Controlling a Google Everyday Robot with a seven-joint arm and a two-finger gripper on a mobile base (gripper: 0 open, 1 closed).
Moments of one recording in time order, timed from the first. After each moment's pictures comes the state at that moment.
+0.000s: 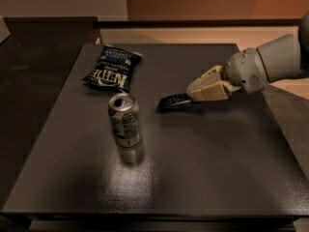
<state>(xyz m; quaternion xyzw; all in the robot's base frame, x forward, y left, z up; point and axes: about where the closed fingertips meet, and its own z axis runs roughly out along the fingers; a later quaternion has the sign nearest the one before) 0.513 -0.101 0.896 -0.56 0.67 0.33 0.35</state>
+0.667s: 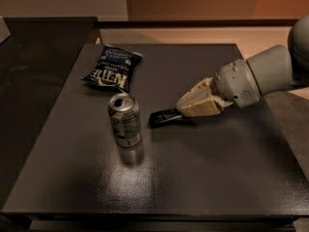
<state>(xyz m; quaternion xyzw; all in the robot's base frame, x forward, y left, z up) 0.472 -0.074 0.888 -0.60 0.65 0.33 0.34</state>
